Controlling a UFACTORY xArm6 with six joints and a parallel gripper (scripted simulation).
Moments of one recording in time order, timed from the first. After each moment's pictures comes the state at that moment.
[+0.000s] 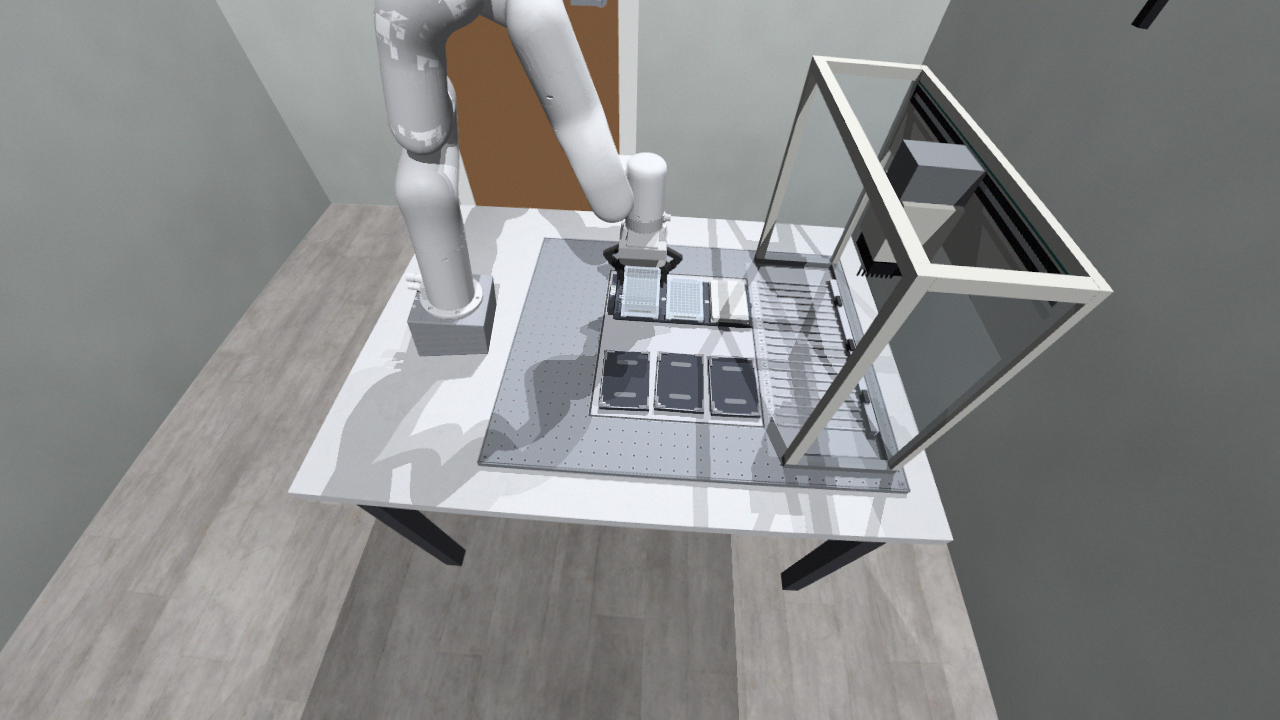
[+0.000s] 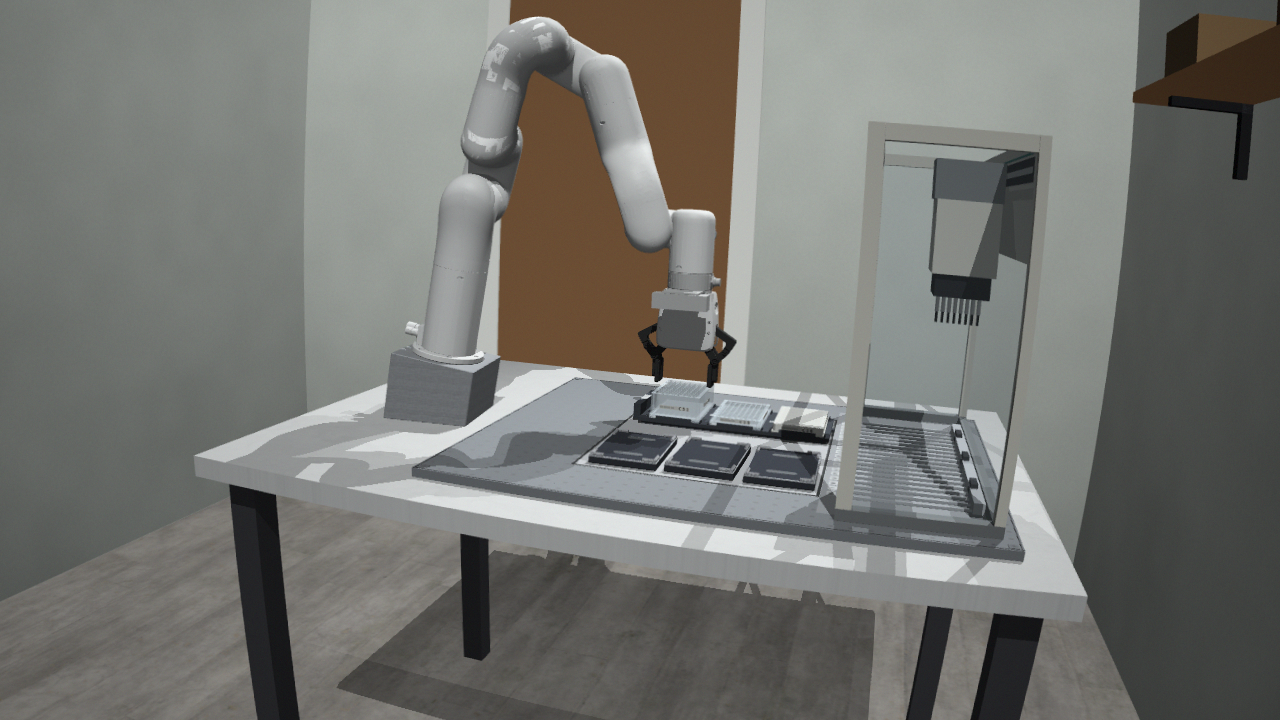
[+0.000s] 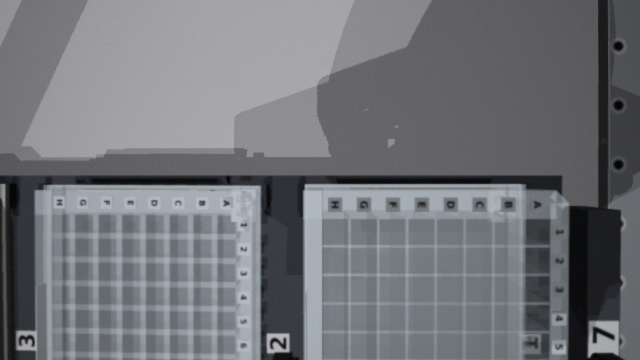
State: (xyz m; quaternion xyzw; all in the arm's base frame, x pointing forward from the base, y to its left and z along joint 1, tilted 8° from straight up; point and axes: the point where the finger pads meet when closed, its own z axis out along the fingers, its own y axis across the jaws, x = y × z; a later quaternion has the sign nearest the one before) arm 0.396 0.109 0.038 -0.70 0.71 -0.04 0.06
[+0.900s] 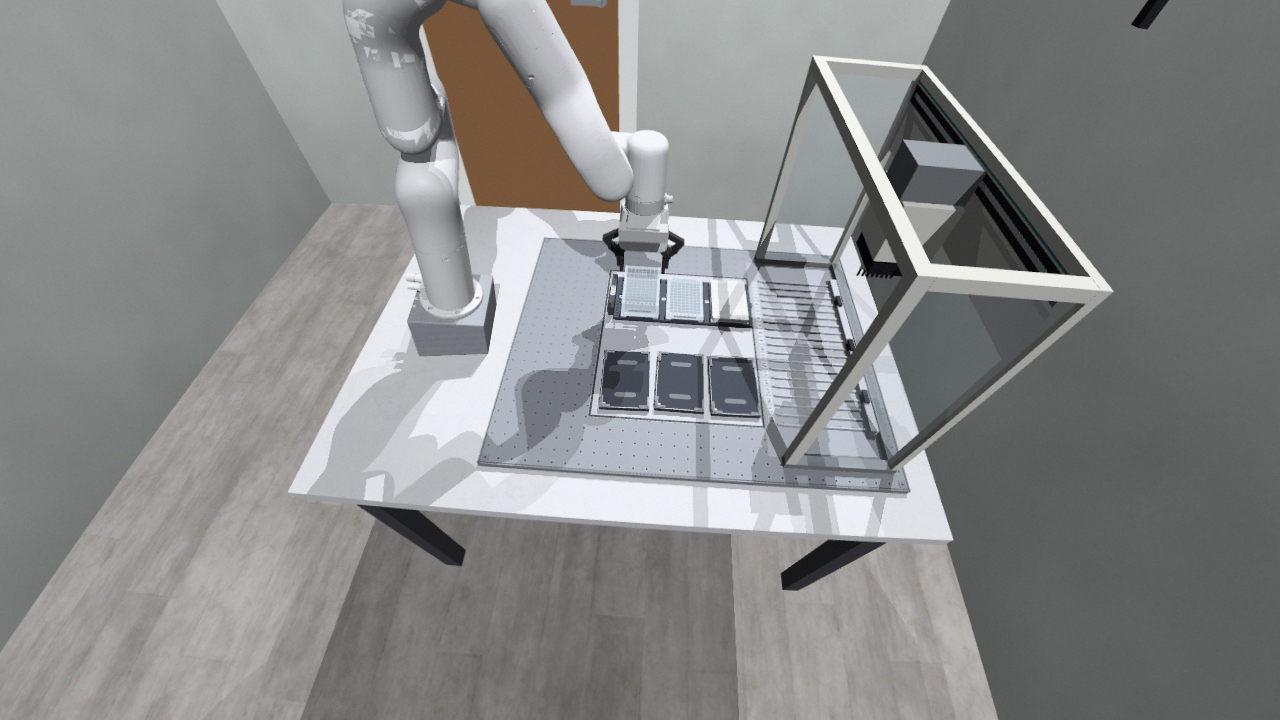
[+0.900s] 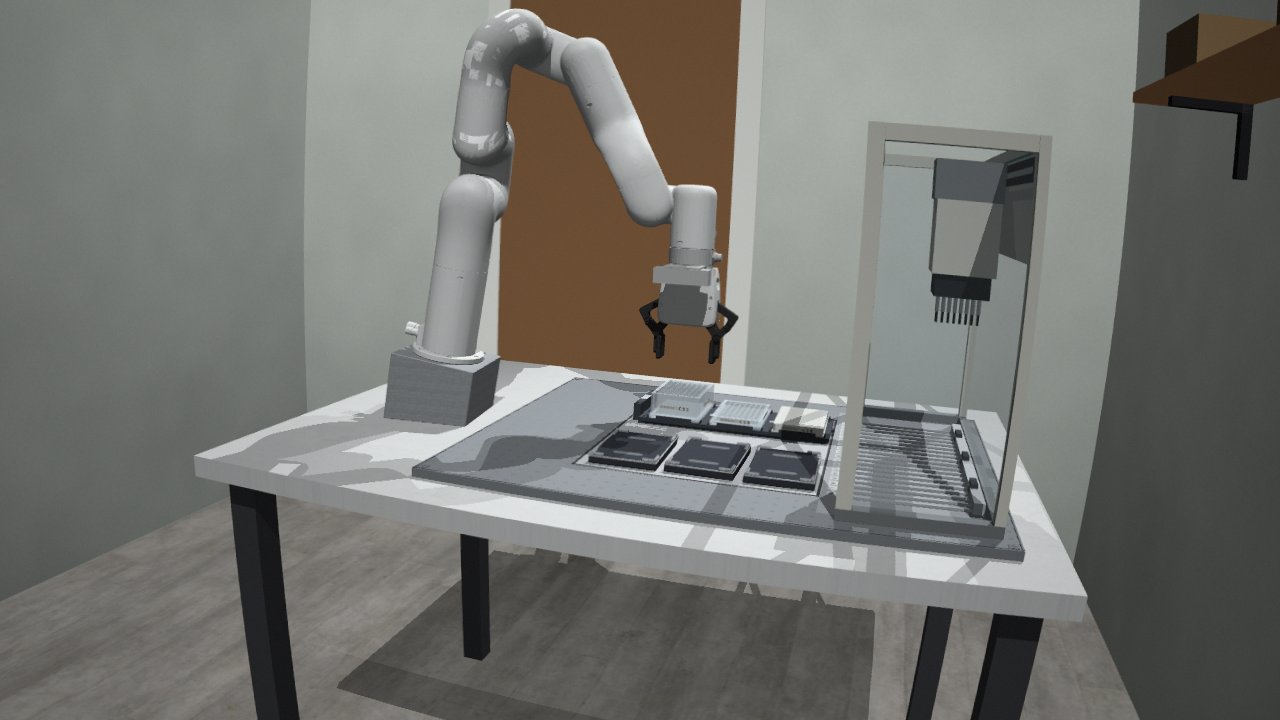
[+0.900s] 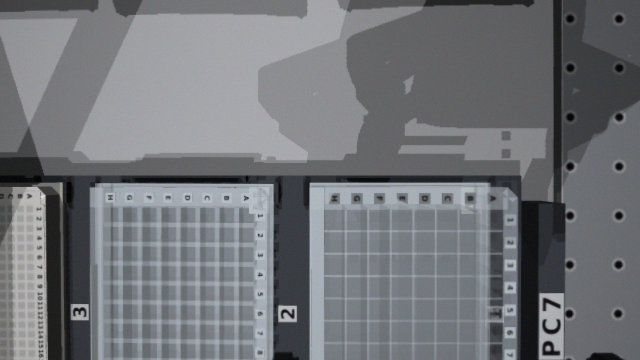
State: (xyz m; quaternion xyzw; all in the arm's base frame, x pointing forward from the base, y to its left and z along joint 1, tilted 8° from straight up) arm 0.390 0.108 0.079 -0.70 0.71 -0.04 0.06
